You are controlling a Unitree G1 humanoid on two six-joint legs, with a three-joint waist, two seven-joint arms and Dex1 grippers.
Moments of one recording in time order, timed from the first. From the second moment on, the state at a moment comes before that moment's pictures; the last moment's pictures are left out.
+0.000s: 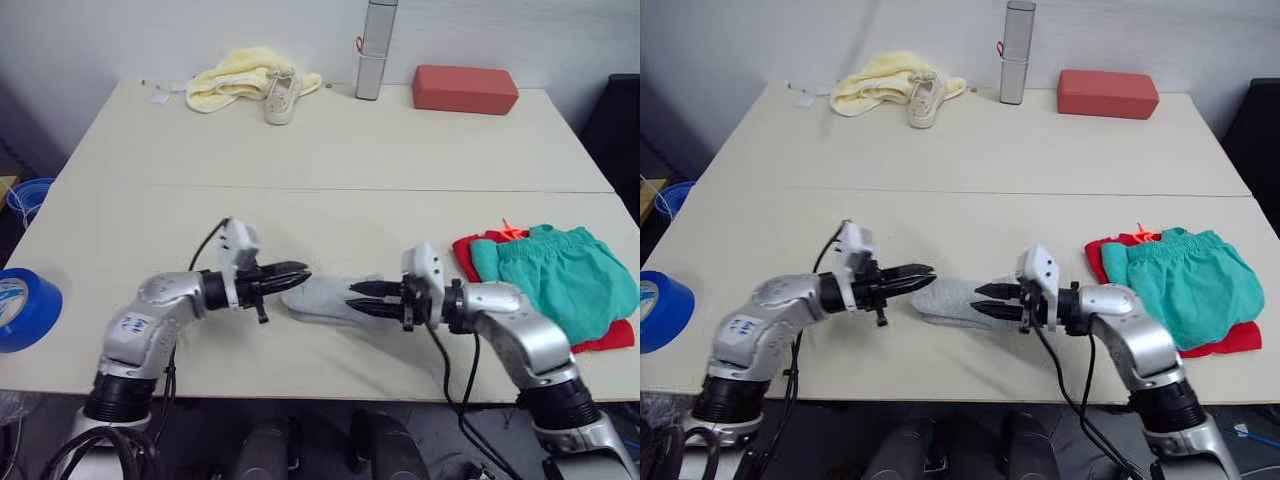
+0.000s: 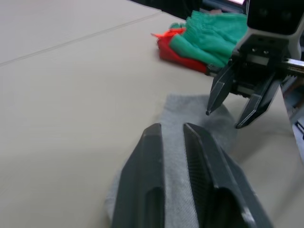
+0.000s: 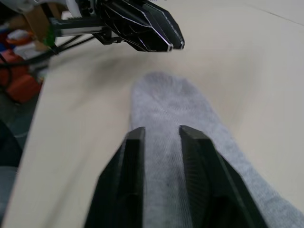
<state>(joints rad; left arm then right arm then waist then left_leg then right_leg) -0.35 0.48 -0.07 -0.18 -0.48 0.57 -0.84 -0.32 -0.52 0.17 -0.15 0.37 0.36 1.03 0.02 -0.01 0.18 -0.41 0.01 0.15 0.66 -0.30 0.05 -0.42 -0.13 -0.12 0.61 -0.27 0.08</state>
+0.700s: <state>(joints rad) -0.22 0.45 -0.09 -0.12 -0.38 0.39 -0.80 -0.11 -0.59 -0.14 -0.11 0.52 0.43 0.93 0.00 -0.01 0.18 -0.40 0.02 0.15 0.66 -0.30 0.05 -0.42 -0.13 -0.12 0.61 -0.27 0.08</state>
